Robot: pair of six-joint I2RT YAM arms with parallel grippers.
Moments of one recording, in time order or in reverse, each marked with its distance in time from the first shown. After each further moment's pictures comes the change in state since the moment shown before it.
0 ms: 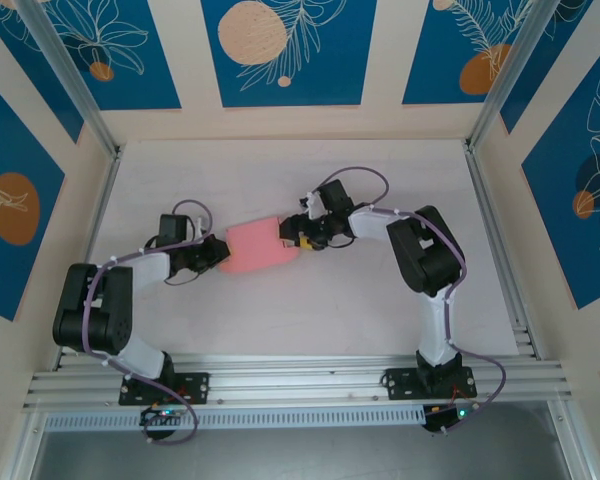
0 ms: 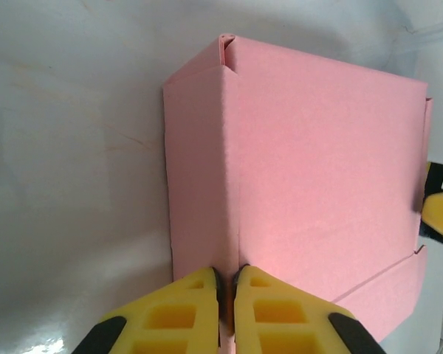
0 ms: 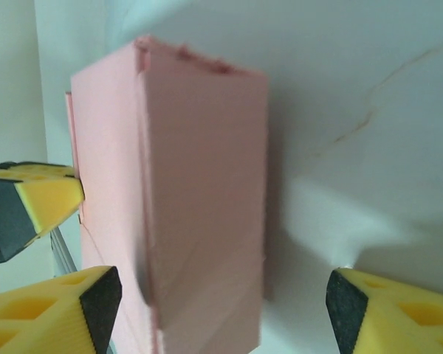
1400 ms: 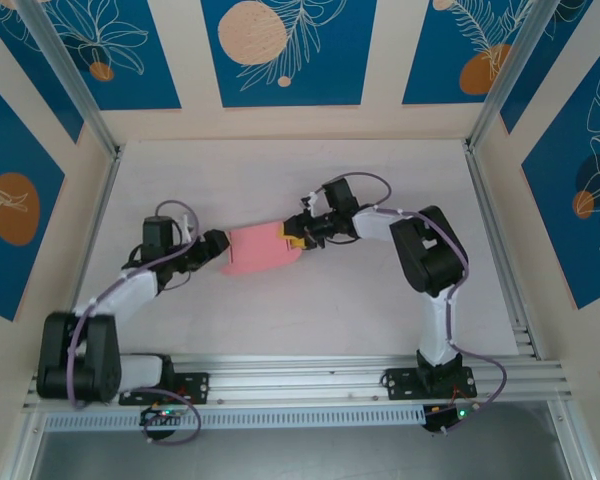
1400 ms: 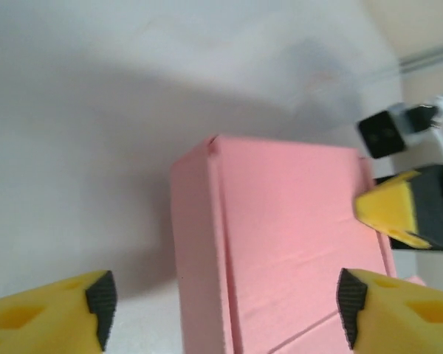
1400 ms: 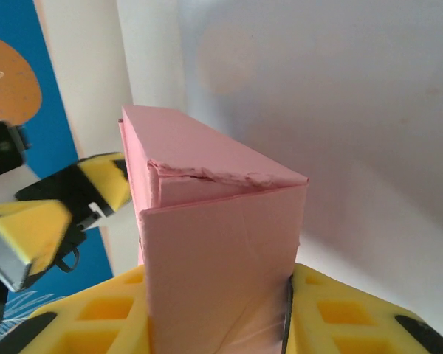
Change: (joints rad) left arm 0.016 -0.349 -0.082 -0.003 -0.024 -0.007; right arm -0.031 -0.046 -0.050 0.088 -0.234 0.251
